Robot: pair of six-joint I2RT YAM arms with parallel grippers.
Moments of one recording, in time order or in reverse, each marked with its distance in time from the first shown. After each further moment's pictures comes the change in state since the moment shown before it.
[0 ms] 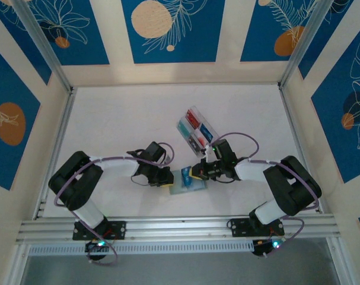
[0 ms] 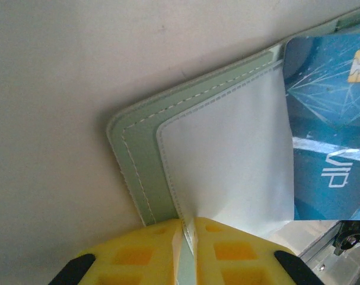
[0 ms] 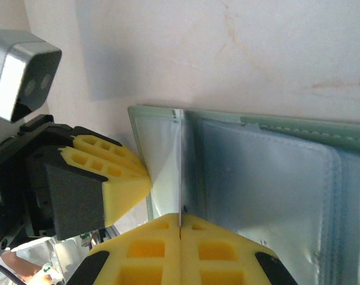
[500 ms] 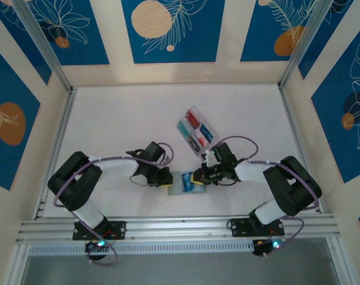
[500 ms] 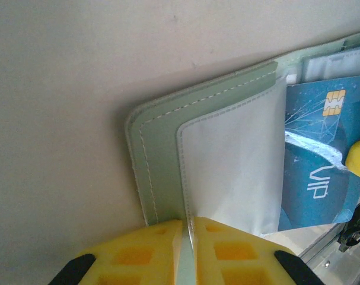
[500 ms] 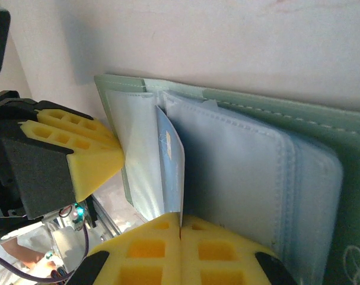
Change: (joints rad) left arm 0.006 -0.007 -0.003 -0.019 0.000 0.015; right arm 0.006 -0.002 -0.016 -0.081 -0.018 -0.020
